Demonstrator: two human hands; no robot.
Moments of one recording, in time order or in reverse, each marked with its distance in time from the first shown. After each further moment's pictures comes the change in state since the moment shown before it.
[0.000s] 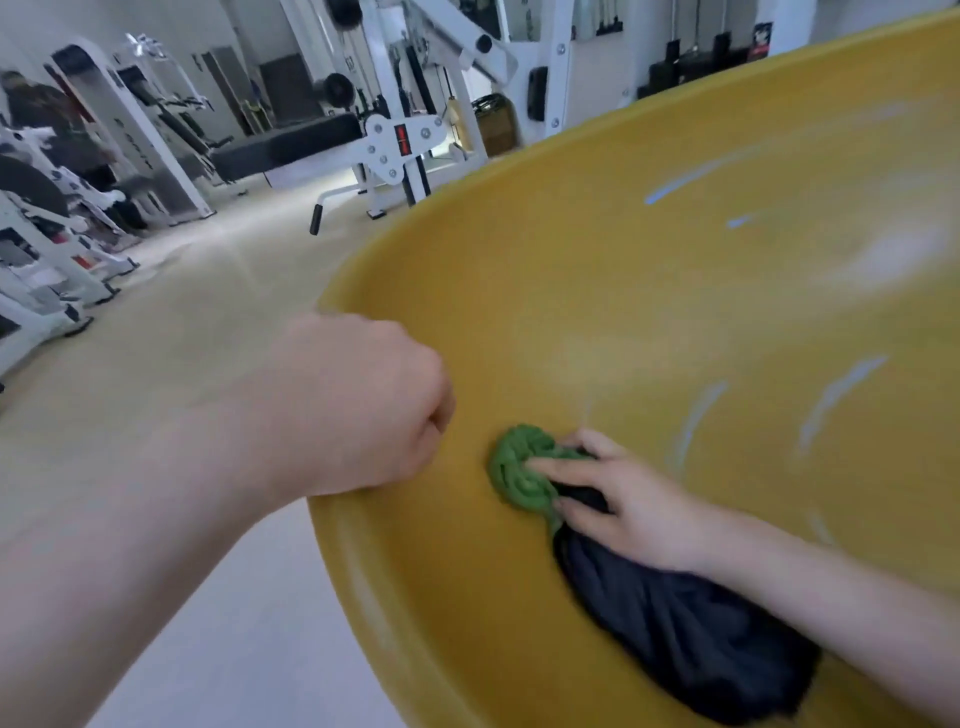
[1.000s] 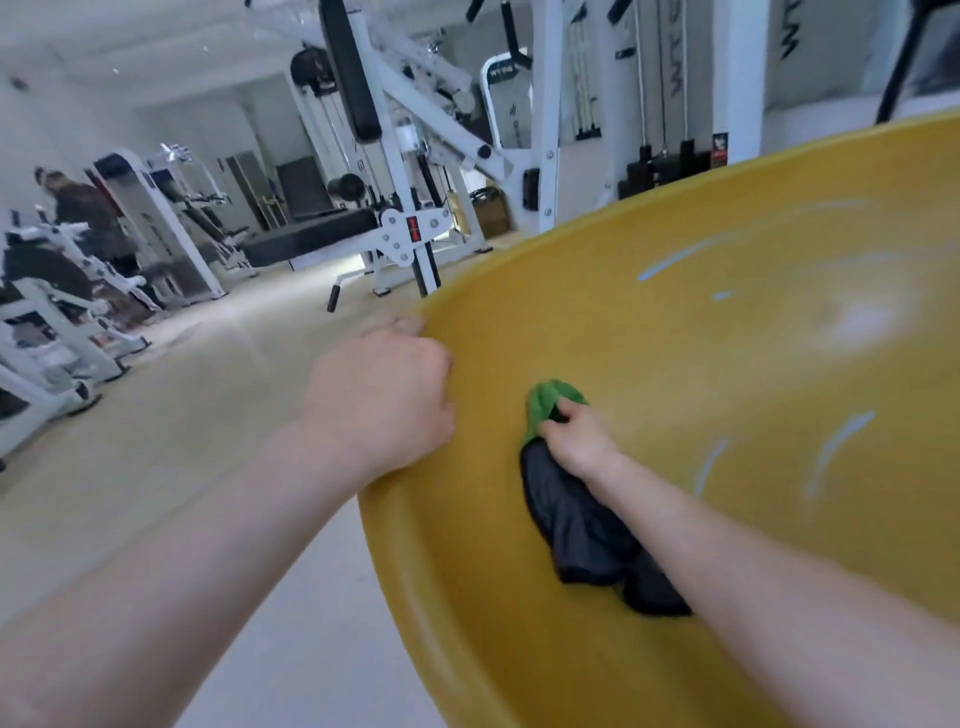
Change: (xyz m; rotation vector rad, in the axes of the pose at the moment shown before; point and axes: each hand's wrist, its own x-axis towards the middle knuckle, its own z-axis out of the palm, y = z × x) left_hand 0.022 -0.024 0.012 -0.196 0.220 -0.241; right_hand 0.117 0.011 0.002 0.300 0.432 0.691
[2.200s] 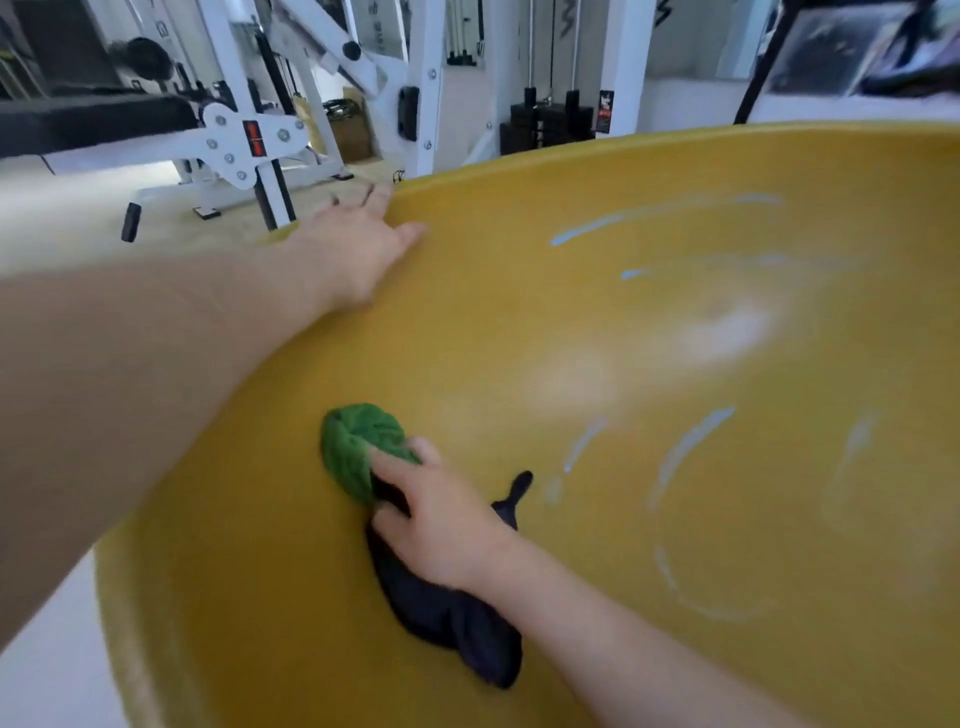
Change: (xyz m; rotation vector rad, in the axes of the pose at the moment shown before) left_hand 0.214 -0.012 0.072 0.118 0.098 0.347; right_hand -0.054 -0.028 0.035 -0.354 -0.283 -0.333
